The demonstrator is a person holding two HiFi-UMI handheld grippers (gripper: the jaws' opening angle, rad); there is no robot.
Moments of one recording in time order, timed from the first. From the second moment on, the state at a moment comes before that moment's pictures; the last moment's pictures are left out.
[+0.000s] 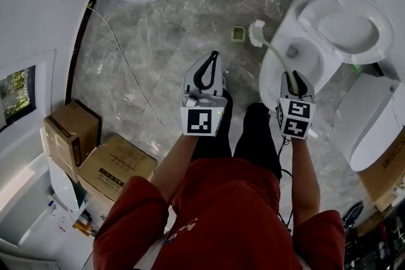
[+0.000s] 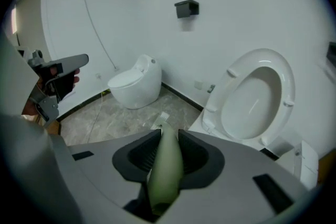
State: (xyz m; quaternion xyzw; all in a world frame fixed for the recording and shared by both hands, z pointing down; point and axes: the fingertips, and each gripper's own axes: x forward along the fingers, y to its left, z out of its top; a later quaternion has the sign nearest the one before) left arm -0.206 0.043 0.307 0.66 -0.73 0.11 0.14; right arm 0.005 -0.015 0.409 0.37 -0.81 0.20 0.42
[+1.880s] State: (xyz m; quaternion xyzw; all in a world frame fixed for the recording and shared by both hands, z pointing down) left arm -0.247 0.027 0.436 0.71 -0.67 0.12 0.17; right arm -0.085 0.011 0.597 0.39 -0.75 0.33 0.42
